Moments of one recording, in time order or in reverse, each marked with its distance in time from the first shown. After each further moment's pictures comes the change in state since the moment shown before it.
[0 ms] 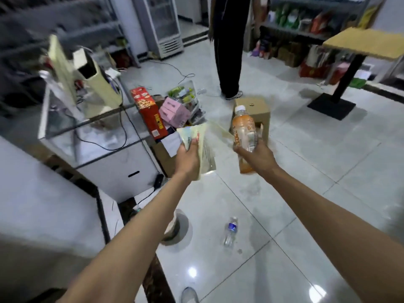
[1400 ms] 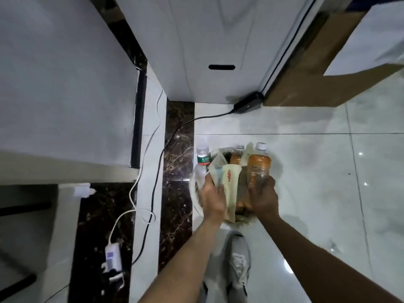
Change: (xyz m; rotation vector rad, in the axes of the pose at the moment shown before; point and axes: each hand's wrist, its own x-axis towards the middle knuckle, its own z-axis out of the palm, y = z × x) left_hand 0.302 -0.650 -0.254 0.366 0.389 -0.608; right_hand 0.162 0.416 0.697 -0.546 -0.463 0.271
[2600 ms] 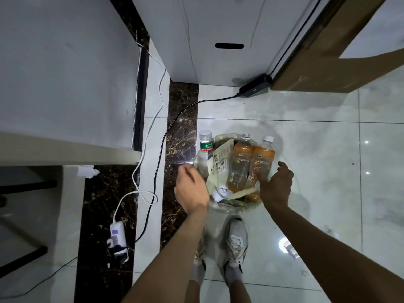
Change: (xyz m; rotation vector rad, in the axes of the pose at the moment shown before) left_hand -0.011 -0.008 -0.043 -0.050 0.398 -0.184; right_hand 0.009 0.008 -0.012 -0.134 0.104 0.016
